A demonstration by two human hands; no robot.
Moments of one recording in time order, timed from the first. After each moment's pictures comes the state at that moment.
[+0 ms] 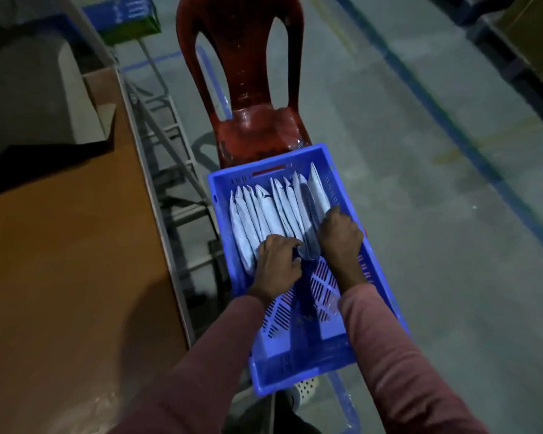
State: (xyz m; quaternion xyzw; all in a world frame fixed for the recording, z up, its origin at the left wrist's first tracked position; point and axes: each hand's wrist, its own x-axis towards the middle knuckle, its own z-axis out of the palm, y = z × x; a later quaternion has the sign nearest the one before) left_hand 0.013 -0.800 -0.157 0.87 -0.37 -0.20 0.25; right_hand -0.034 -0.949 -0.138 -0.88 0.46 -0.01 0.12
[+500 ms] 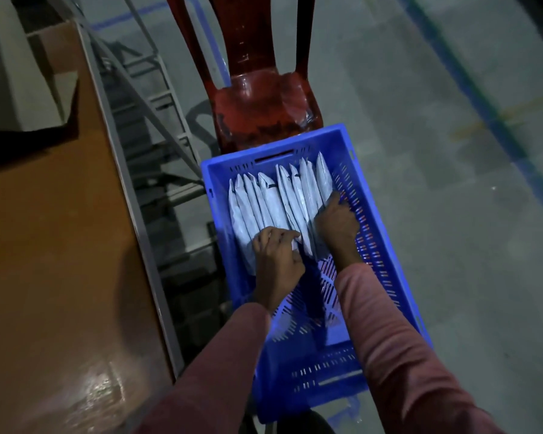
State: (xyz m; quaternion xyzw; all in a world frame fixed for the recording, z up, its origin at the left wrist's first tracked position) left_hand 0.032 -0.810 -0.209 0.90 -0.32 -0.08 0.29; right_hand 0.025 -0.977 -0.222 -0.86 0.48 0.09 0.18
